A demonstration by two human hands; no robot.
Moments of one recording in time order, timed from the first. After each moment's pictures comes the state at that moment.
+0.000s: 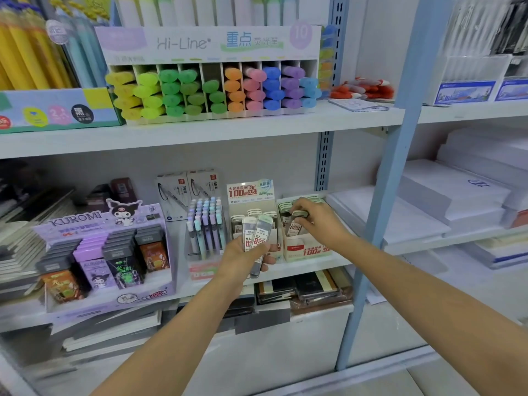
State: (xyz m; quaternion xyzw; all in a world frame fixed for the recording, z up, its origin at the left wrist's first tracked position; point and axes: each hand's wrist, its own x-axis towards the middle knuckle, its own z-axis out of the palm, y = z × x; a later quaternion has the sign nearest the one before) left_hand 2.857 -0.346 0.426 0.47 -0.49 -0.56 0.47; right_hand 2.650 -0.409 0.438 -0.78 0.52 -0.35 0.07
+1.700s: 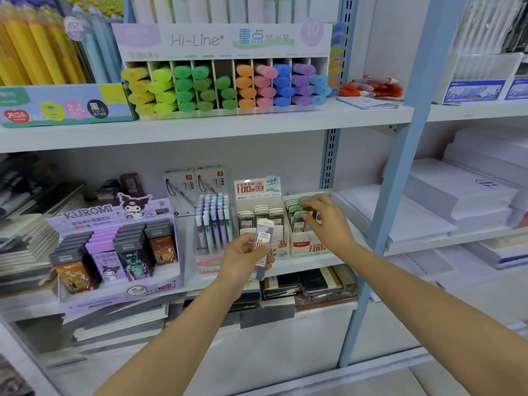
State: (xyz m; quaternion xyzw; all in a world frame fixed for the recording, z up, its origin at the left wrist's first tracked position) left_hand 2.871 -0.331 0.425 0.49 -0.49 -0.53 0.48; right_hand 2.661 -0.393 0.431 -0.73 0.55 -0.41 0.02
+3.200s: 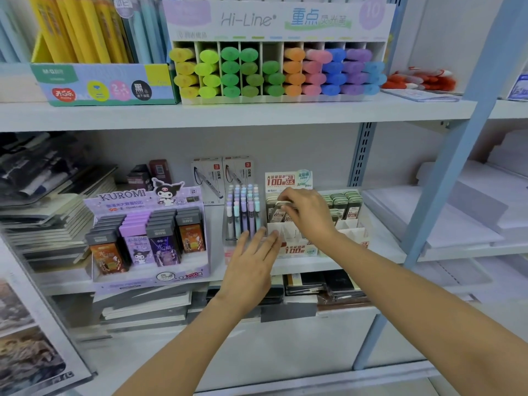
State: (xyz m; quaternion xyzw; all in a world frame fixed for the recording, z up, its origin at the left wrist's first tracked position) left_hand 2.921 -0.330 0.387 0.52 -0.83 0.16 0.09; right_hand 2.757 -0.415 0.444 -0.80 0.45 -0.38 -0.09
